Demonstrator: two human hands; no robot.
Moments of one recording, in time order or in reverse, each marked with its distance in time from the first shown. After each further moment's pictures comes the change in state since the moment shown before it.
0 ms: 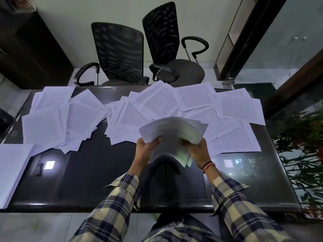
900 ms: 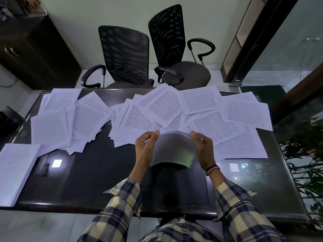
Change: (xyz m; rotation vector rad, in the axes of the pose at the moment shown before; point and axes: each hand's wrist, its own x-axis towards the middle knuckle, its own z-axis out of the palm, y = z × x) left_hand -0.004 0.034 0.014 0.080 0.113 0.214; right_hand 0.006 -0.027 0.001 0.014 0.031 -0.173
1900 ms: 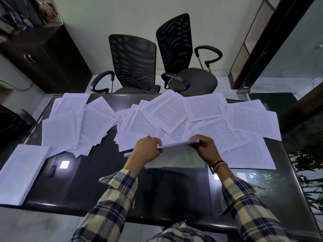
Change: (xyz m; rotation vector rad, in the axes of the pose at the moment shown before) left_hand 0.042 0.023 -0.013 1.373 -0.431 0.227; right_hand 0.055 0.026 -0.024 -0.417 -0.289 -0.183
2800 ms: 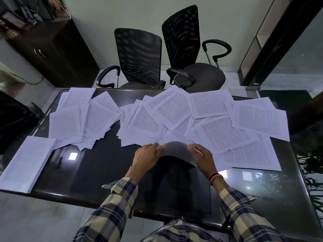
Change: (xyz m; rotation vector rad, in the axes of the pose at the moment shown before) left_hand -0.023 -0.003 0.057 -0.091 0.095 -0.141; right_hand -0.038 0.022 0.027 0.191 0.004 0.294
